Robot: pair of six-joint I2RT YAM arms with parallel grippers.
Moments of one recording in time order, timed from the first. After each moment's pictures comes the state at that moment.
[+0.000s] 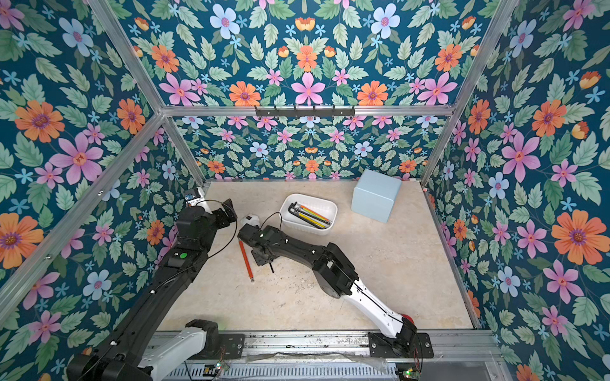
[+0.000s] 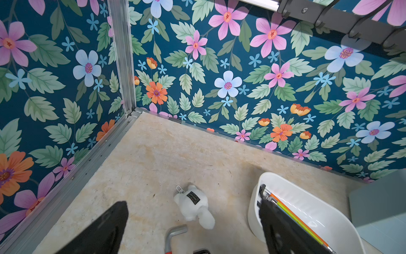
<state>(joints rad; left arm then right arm) -0.22 0.99 0.84 -0.11 -0.30 -0.31 1.09 2.57 2.31 -1.00 0.16 0.45</state>
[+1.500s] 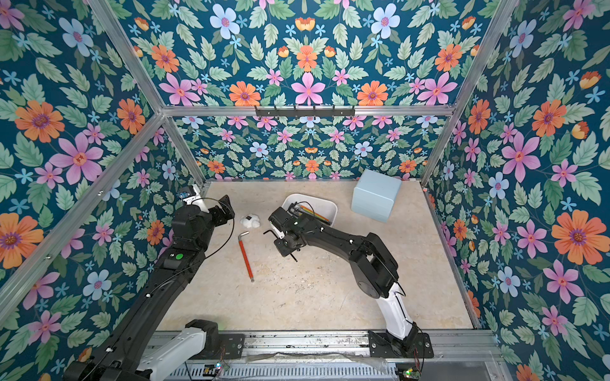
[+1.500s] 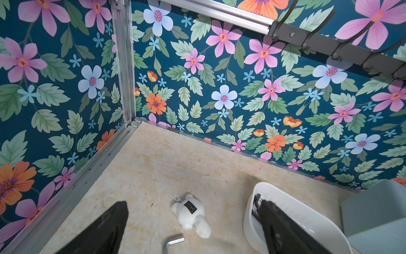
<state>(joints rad) -0.22 0.97 0.87 -0.11 -0.30 -0.31 0.90 2.06 1.72 -0.75 0.00 0.18</state>
